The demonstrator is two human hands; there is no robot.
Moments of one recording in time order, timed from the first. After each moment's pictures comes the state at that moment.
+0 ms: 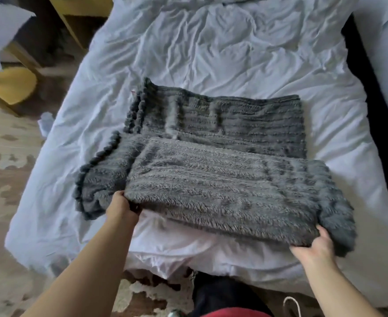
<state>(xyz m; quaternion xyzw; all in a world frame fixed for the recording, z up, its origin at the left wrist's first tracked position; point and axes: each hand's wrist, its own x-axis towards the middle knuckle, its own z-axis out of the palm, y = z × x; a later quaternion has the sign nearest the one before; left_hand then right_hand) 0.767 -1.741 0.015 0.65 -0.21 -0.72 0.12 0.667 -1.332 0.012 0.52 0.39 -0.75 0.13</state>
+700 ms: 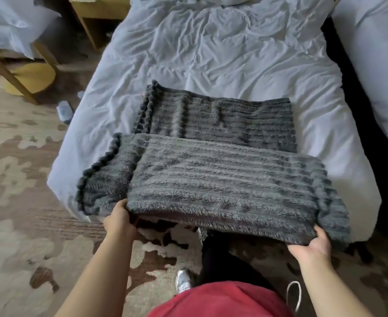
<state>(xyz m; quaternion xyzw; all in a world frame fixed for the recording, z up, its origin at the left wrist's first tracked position) 1.042 -1.669 0.042 0.69 -0.24 -0.67 0.16 0.921 -1.272 0.028 0.50 0.37 -0.77 0.09</state>
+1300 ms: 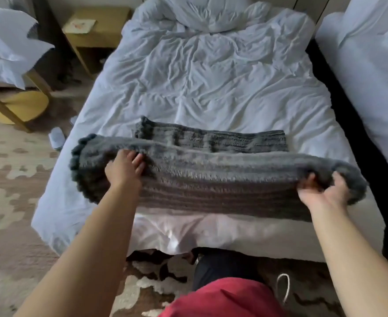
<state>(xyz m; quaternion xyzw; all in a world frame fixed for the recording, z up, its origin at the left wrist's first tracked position) 0.860 -1.701 0.138 0.51 -0.33 -0.75 0.26 0.750 -1.323 0.124 0.40 0.33 -0.85 -0.01</state>
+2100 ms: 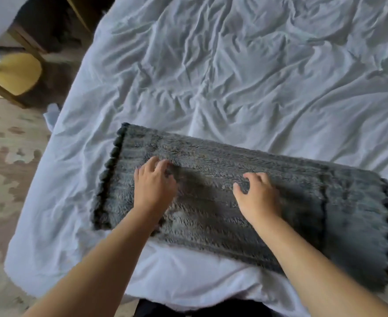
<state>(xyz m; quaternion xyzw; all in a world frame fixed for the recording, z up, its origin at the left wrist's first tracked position) 0.640 -1.776 0.017 0.30 -0.94 -0.18 -0.03 0.551 -1.567 0.014 -0.09 0.97 -0.18 0.14</state>
